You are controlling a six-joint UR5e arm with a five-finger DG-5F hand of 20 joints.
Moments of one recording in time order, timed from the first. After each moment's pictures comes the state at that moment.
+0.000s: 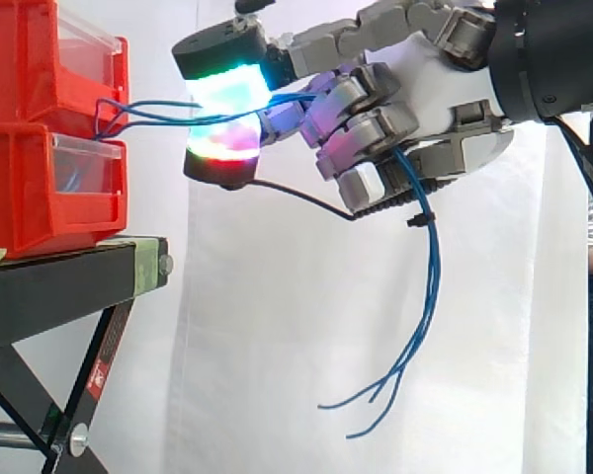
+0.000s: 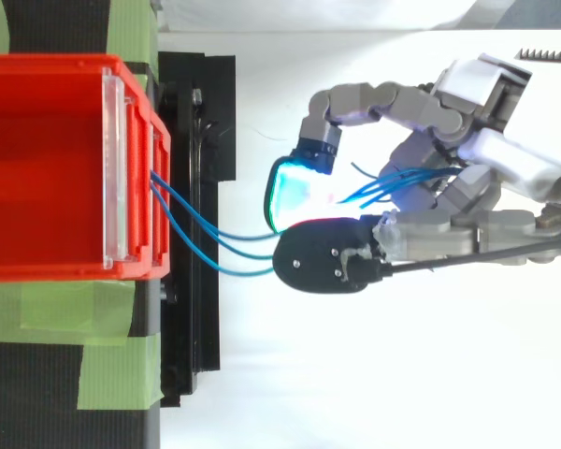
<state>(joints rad) 0.34 -1.90 -1.59 -2.92 -0.80 -0.13</state>
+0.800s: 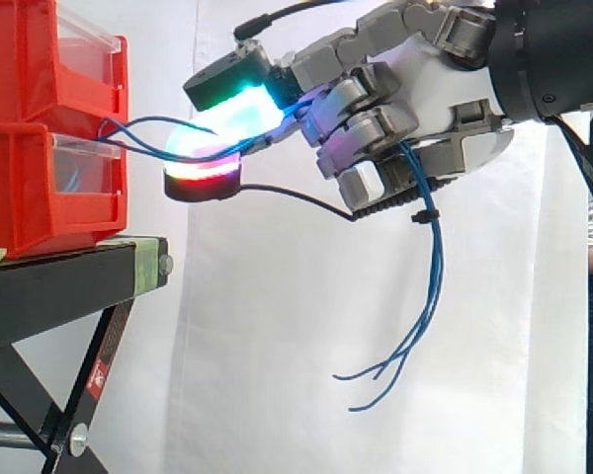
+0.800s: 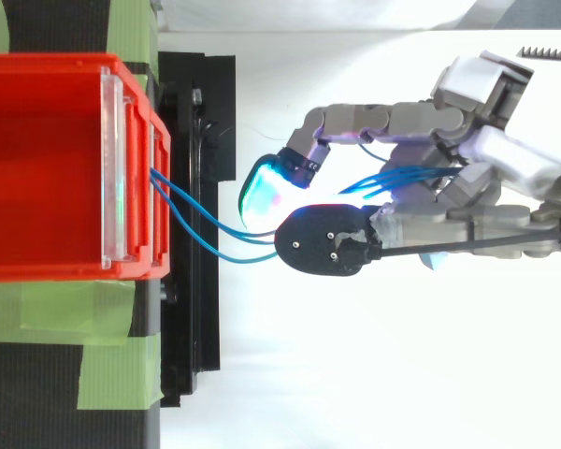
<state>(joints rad) 0.34 -1.90 -1.59 -2.91 -0.79 -0.13</state>
